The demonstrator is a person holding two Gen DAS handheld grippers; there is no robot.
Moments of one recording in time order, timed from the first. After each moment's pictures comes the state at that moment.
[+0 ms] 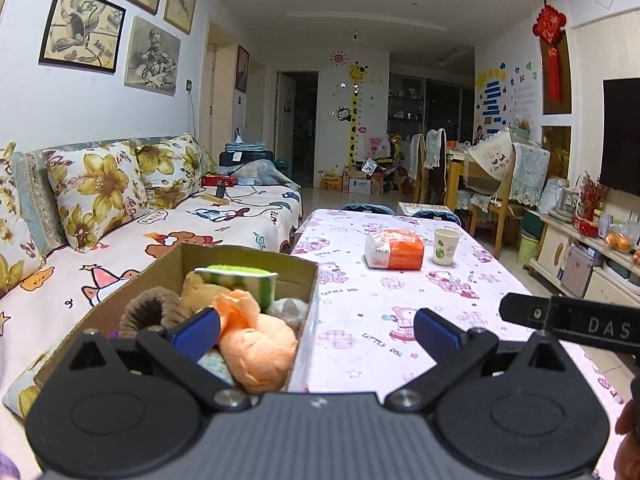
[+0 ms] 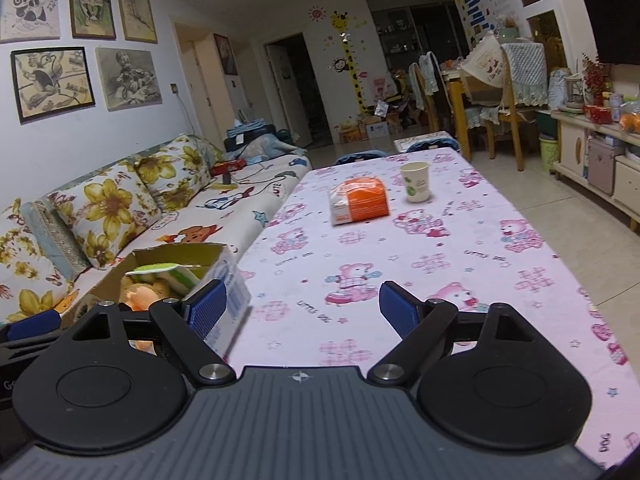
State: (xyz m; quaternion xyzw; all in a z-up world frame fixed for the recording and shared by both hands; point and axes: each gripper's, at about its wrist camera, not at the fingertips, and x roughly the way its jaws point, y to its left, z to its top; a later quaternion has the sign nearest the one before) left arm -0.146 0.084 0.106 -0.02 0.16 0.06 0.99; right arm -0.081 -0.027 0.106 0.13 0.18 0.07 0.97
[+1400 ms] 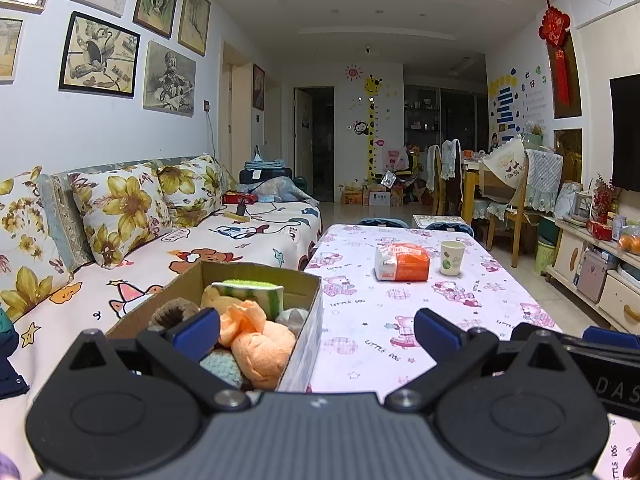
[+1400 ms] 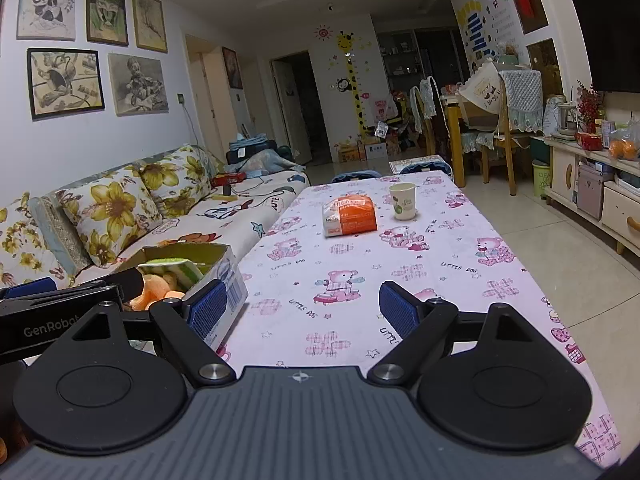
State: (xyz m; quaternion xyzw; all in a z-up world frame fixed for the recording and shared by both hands) left arm -0.179 0.054 0.120 0.00 0.14 0.10 0.99; right arm -0.111 -0.033 0.101 0.11 0.15 0.07 0.98
